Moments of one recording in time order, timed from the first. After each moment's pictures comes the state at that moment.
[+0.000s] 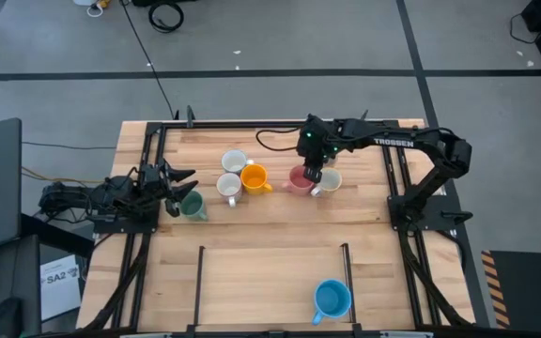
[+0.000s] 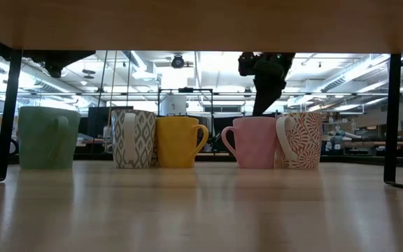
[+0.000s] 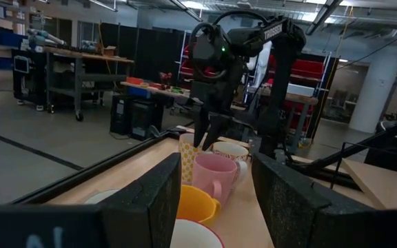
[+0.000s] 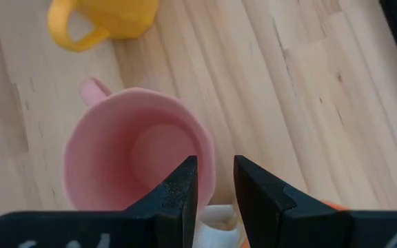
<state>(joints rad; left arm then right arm) -0.11 0.01 0.09 0.08 -0.48 -0.13 -0.41 1.59 1.19 -0.71 -0.09 -0.08</state>
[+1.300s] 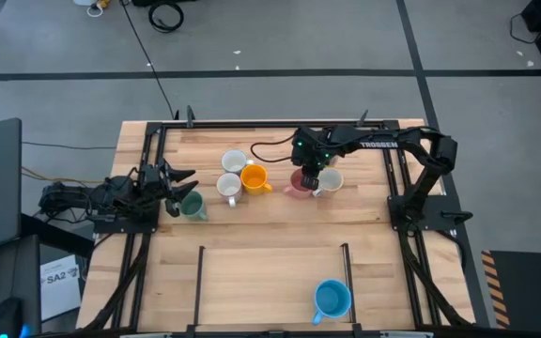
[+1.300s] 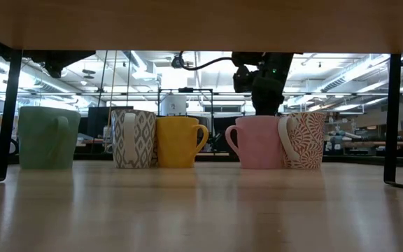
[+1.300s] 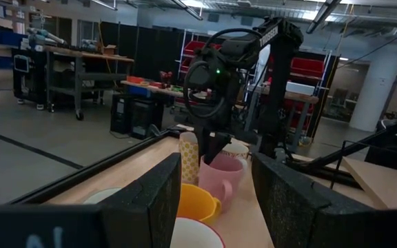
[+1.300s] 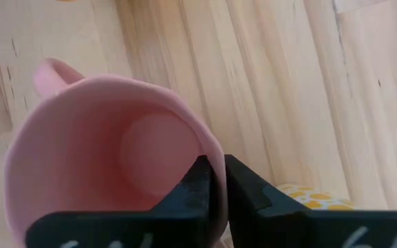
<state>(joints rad) -0.11 0.01 0.09 0.07 -0.48 -0.13 -0.39 1.70 1.19 -0.71 -0.10 -0.10</state>
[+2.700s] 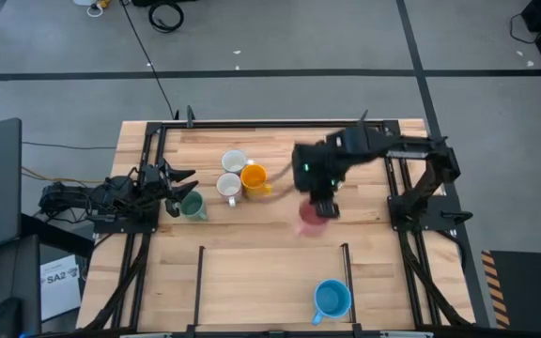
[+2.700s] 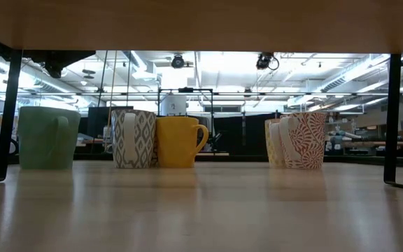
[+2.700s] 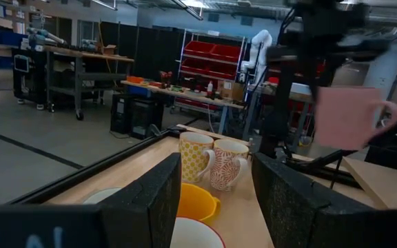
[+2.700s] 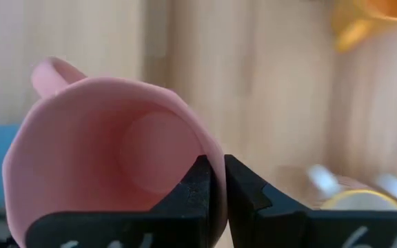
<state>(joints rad) -0.11 0.01 0.09 0.07 -0.48 -0.13 0.06 1.70 1.90 -1.45 -0.23 0.06</state>
